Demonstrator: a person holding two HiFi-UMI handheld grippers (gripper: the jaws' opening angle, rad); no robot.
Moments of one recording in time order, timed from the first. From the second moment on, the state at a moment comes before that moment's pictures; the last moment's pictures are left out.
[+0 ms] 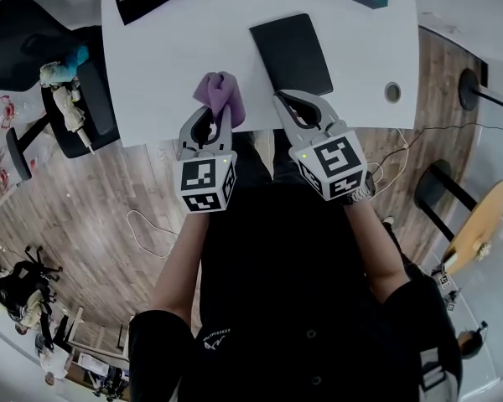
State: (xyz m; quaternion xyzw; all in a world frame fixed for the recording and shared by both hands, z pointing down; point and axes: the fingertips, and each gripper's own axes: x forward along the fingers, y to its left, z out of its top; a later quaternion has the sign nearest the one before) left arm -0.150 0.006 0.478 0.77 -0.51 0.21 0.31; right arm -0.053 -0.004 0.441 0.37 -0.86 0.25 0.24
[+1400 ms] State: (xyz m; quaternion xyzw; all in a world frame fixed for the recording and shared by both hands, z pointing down) left arm -0.166 0.011 0.328 0.84 -0.51 0.09 0.18; right arm -0.031 0.012 0.308 0.46 -0.86 0.18 0.11
